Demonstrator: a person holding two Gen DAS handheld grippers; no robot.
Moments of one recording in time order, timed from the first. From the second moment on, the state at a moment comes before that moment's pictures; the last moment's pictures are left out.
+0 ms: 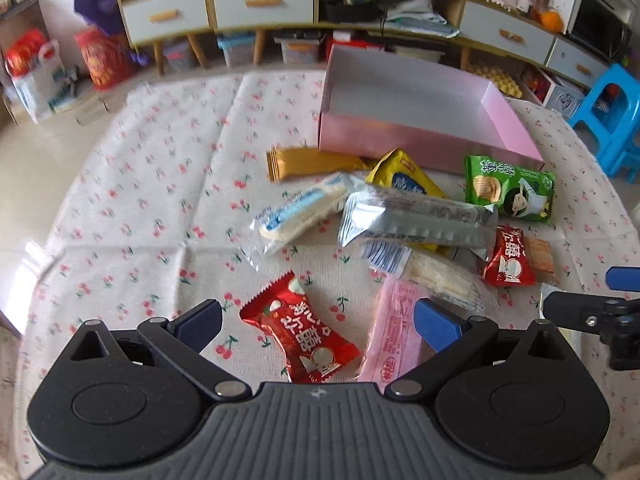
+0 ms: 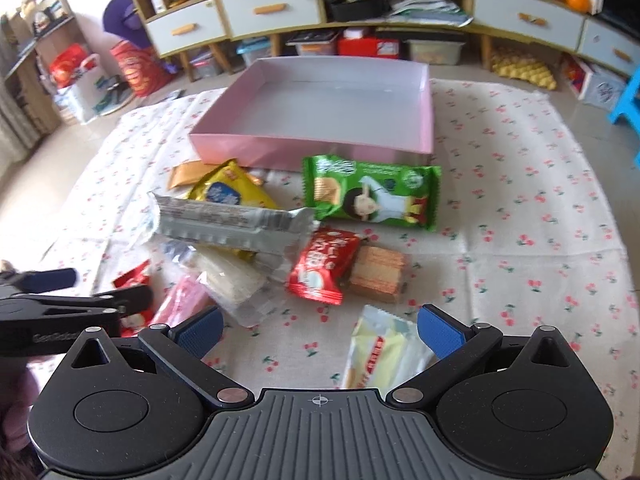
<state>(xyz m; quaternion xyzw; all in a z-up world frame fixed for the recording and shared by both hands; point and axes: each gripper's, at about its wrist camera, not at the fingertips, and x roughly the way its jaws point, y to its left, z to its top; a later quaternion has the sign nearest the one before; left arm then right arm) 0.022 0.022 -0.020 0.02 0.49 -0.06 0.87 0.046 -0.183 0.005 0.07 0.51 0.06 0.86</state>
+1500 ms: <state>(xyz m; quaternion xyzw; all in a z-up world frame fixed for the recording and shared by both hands) 0.046 0.069 -0.057 -0.14 0.56 -0.04 0.81 0.123 -0.152 -0.049 0.16 0.56 0.23 0.78</state>
